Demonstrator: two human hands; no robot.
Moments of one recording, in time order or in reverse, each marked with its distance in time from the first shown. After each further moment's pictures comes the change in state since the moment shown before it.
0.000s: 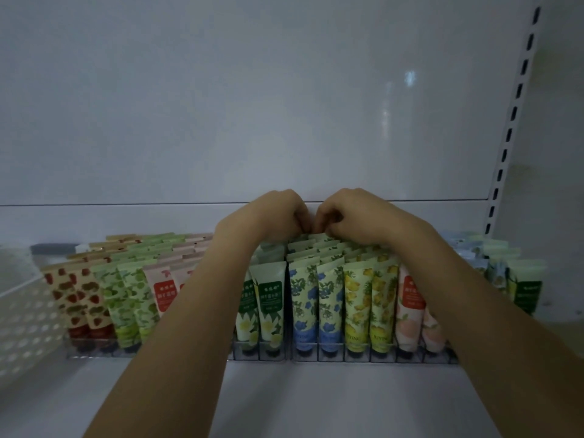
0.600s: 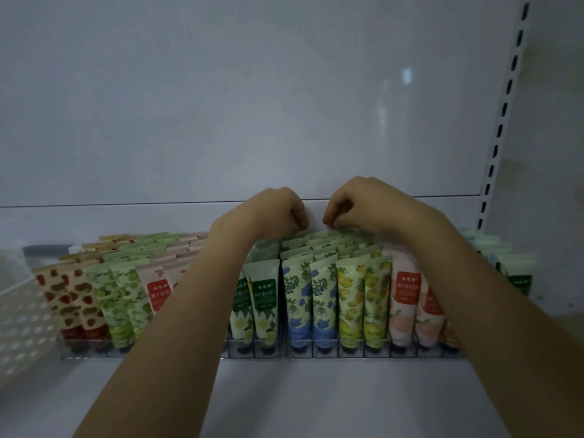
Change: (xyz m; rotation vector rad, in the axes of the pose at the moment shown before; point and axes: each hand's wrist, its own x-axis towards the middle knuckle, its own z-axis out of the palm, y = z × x) left_hand 0.001 0.001 0.002 0.029 0.024 0.032; right_hand -0.010 0.009 -0.013 0.104 0.019 0.098
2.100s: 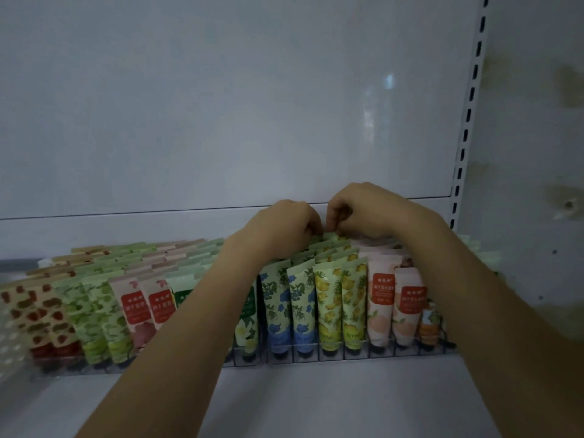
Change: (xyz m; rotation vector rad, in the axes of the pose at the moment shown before) left_hand 0.013 0.026 0.024 0.107 0.064 0.162; right_hand -0.007 0.021 -0.011 -0.111 -0.035 0.031
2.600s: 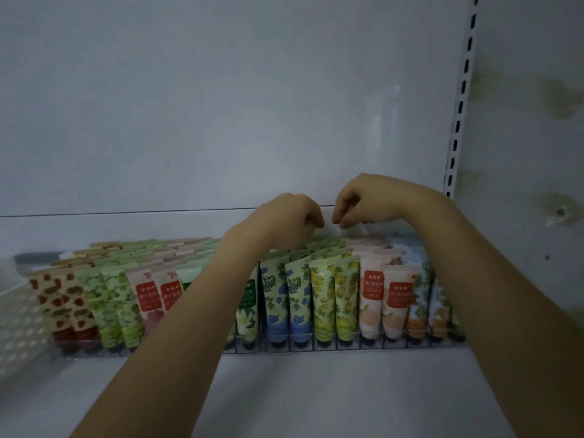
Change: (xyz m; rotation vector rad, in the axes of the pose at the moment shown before) left_hand -0.009 0.012 -0.016 -0.042 0.028 0.003; right_hand -0.015 -0.002 -0.030 0.057 -0.092 0.015
